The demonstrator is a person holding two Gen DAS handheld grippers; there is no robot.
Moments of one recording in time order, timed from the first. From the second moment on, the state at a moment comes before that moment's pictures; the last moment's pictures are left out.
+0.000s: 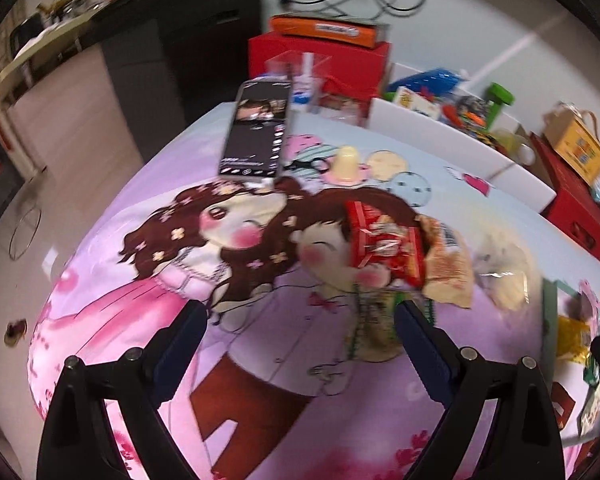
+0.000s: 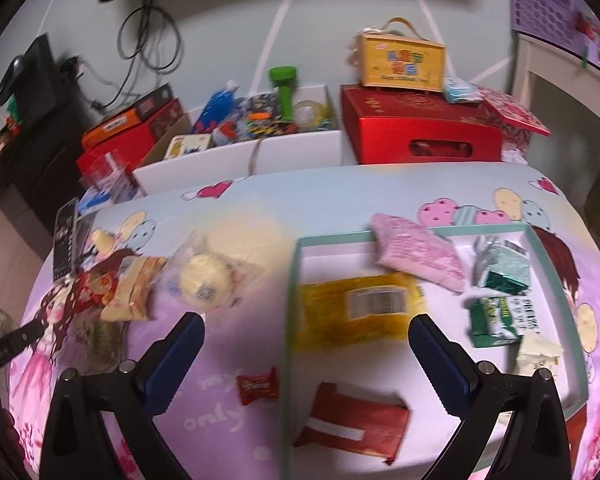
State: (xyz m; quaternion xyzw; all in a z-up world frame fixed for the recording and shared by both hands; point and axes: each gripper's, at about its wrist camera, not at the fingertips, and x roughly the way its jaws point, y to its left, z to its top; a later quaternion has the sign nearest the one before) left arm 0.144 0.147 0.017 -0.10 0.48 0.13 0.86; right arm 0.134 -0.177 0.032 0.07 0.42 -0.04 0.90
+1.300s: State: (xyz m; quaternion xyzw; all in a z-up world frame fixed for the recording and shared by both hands) left arm 0.201 0.095 -0.060 -0.12 0.56 0.05 0.82; right arm 0.142 -0.113 -0.040 0.03 0.53 0.07 0.84
